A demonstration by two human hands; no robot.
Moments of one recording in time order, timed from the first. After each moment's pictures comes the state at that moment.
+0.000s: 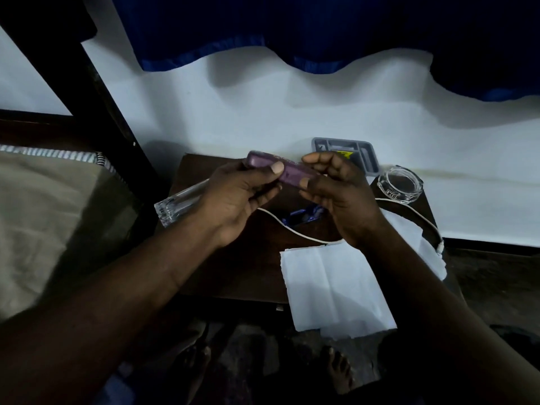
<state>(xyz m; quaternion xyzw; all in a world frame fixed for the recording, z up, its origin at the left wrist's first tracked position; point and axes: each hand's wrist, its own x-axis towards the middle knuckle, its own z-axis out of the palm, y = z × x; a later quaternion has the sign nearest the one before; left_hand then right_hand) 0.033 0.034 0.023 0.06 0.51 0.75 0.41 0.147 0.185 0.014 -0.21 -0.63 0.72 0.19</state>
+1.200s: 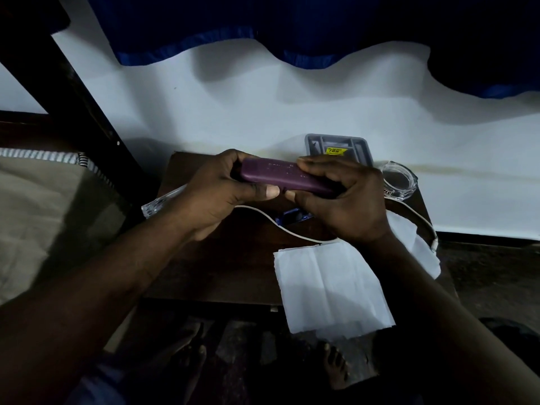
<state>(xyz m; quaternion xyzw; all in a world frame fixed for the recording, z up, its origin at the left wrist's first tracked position) 0.014 0.022 0.022 0.21 0.64 0.64 0.38 0.162 0.193 0.017 -0.11 -0.86 0.36 0.35</state>
